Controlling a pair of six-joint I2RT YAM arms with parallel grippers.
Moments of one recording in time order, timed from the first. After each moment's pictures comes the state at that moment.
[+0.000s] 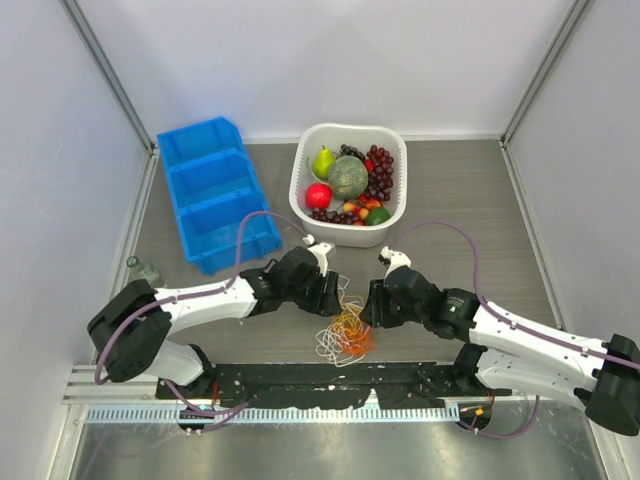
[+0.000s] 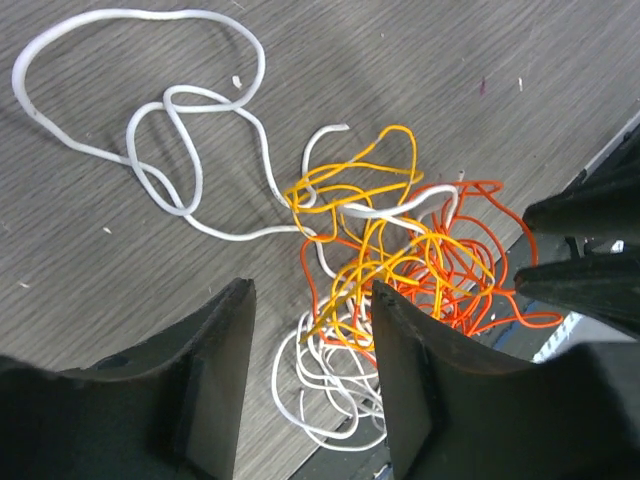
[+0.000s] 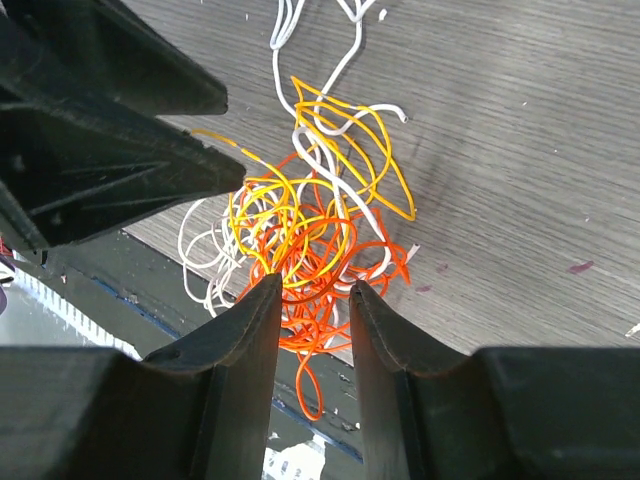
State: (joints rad) left arm -0.92 1.39 0.70 -0.08 0.16 -0.58; right arm 0.96 0.90 0.56 -0.46 0.06 0.76
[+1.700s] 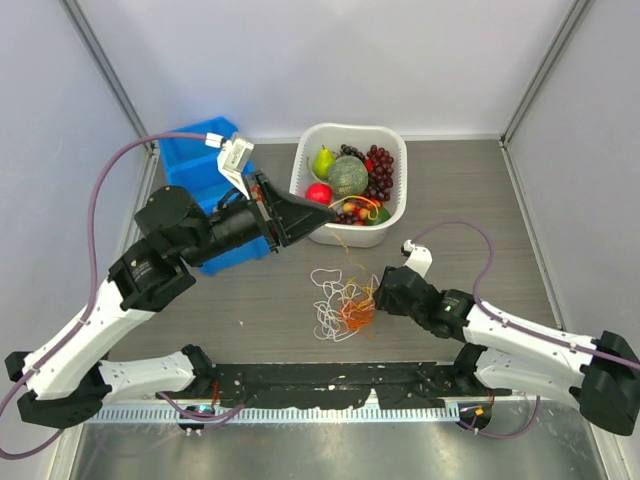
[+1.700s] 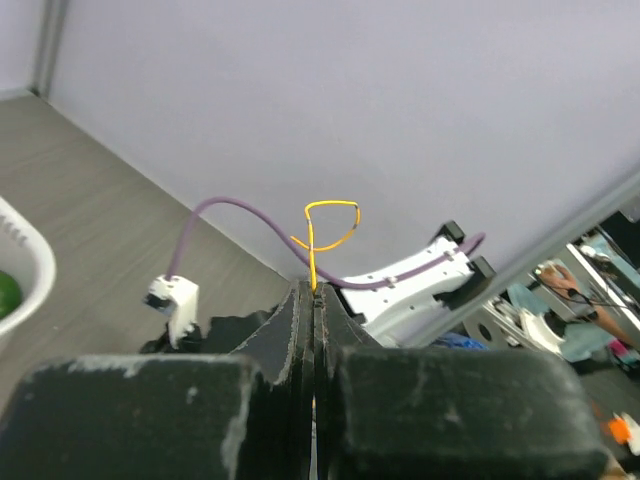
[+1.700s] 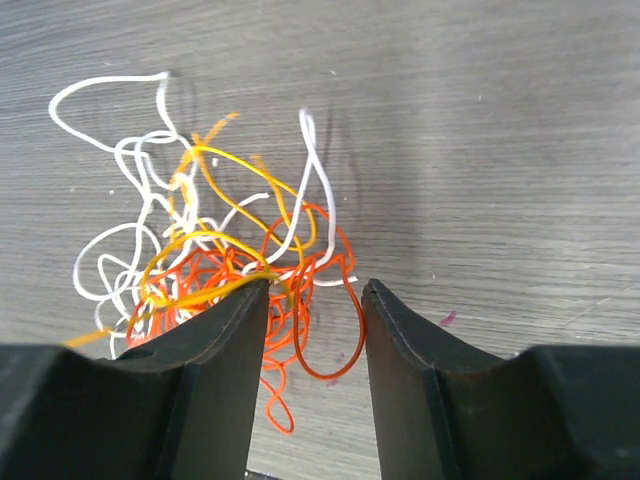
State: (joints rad) left arm -0.95 1.02 1.42 -0.24 0.24 -0.63; right arm 0.91 0.97 0.47 -0.35 0.39 0.92
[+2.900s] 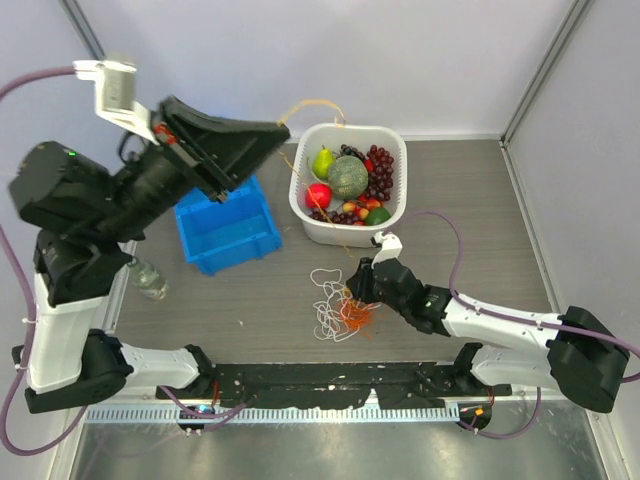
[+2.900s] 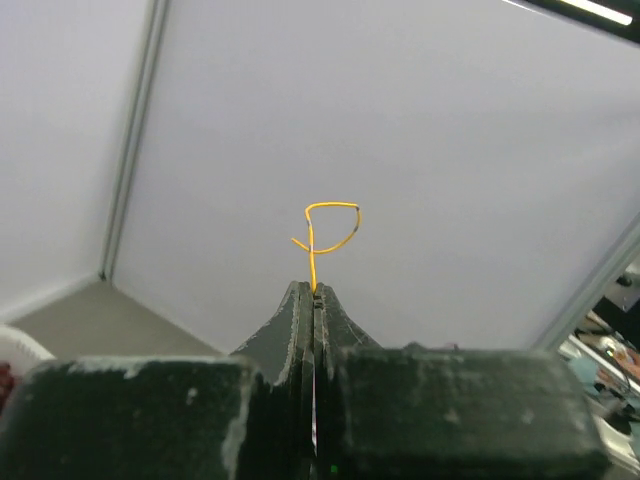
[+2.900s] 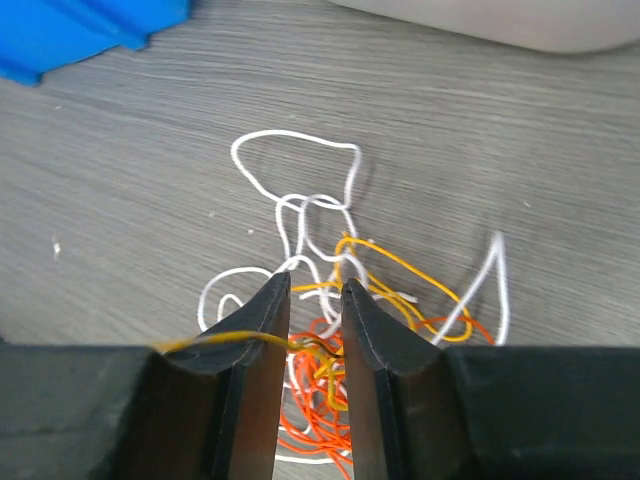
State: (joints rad) left arm -0.95 1.20 2.06 -0.48 0.12 -0.48; right arm 0.93 1.13 0.50 0.08 0.25 0.64
